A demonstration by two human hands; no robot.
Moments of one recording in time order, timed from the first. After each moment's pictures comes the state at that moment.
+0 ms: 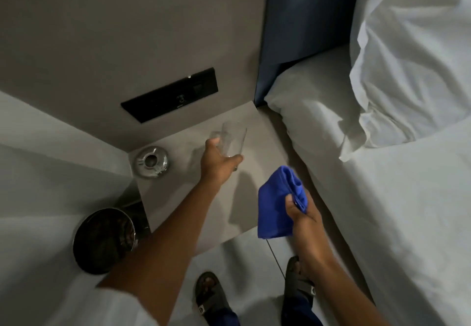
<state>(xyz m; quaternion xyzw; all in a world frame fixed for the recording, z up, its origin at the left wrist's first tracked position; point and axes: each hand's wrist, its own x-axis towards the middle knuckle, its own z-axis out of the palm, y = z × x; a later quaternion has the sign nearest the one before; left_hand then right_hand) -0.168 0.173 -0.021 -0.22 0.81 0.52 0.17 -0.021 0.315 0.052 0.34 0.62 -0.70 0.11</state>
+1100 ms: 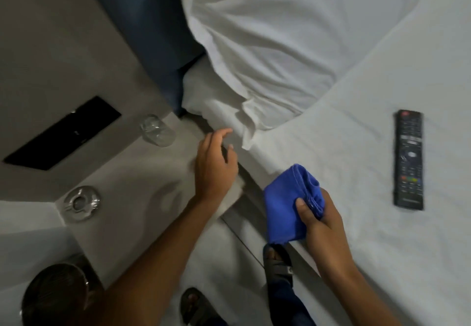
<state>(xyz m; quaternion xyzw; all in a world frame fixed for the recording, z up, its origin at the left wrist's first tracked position) -0.112 0.346 0.023 0.14 0.89 0.43 0.00 0.060 0.463 0.077 0.43 0.60 -0.67 -0.03</state>
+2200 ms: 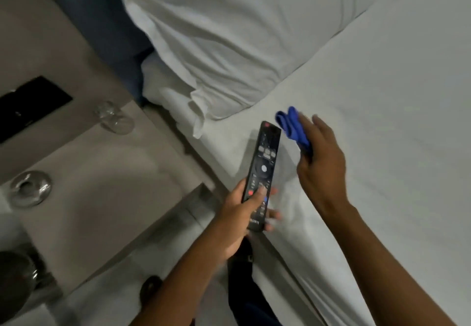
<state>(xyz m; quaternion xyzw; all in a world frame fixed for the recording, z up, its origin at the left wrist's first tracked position) 0.039 0.421 0.070 -0.07 0.49 0.72 0.48 0.054 0.588 0.101 0.28 0.90 -0.30 -0.12</state>
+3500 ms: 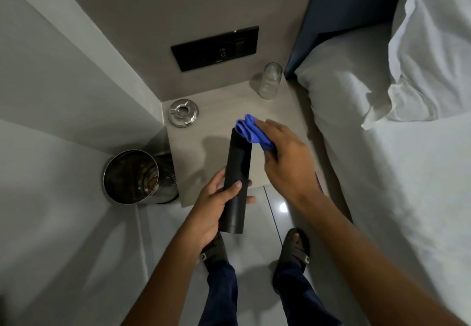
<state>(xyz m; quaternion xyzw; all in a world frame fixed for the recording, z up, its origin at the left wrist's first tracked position) 0.039 0.098 0.059 -0.25 0.53 0.75 0.28 -0.020 0.257 0.095 -0.04 0.92 -0.38 0.04</state>
